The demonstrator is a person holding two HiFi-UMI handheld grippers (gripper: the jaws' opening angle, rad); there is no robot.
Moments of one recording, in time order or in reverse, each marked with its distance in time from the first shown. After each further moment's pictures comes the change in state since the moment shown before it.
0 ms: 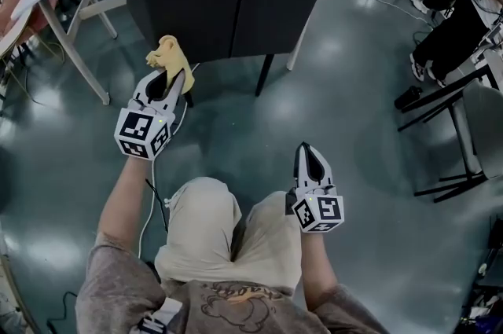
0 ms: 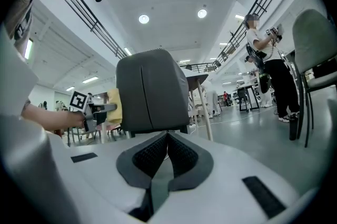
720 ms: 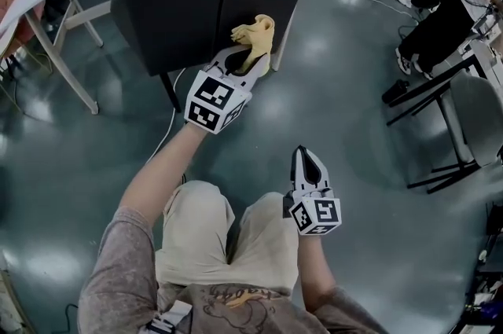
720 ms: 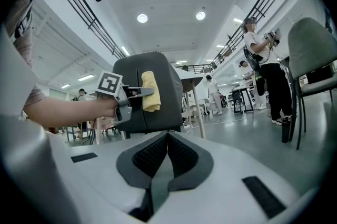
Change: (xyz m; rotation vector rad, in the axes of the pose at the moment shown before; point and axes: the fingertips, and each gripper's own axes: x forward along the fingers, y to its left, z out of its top) left arm 0.136 -0.155 0.062 0.007 -0.084 -0.324; right arm -0.016 -0.014 0.005 -0.017 0.000 -0.054
